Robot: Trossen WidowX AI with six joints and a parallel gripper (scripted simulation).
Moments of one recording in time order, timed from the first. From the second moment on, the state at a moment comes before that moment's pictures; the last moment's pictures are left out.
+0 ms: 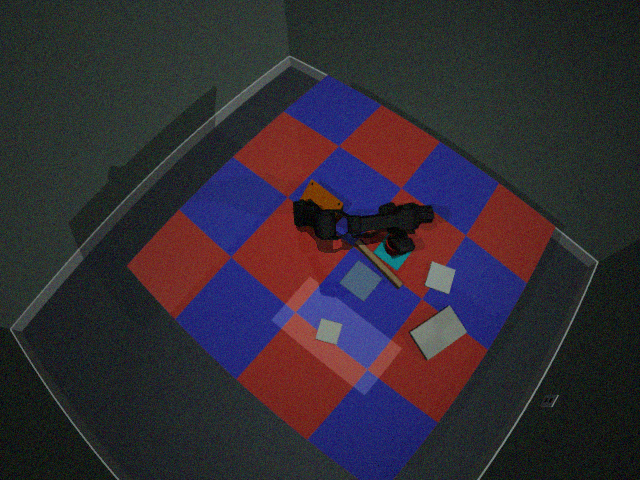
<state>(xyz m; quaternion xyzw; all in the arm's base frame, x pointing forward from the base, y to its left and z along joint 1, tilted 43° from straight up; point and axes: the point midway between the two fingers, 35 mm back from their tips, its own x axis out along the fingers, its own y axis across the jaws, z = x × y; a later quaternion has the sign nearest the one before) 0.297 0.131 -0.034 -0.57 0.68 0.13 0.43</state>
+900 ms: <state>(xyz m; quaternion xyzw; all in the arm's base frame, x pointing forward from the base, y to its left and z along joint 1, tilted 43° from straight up) 0.293 0.153 -0.012 -0.58 0.68 0.13 0.43</state>
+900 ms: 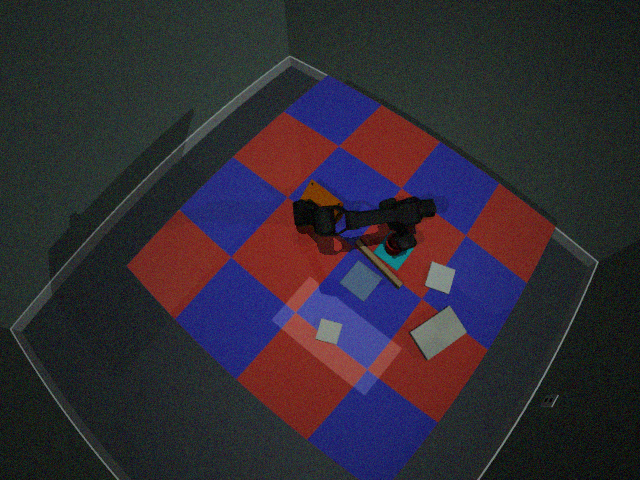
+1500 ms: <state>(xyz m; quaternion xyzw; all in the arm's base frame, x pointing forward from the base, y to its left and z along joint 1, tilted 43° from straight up) 0.294 0.166 0.005 -0.58 0.68 0.13 0.43</state>
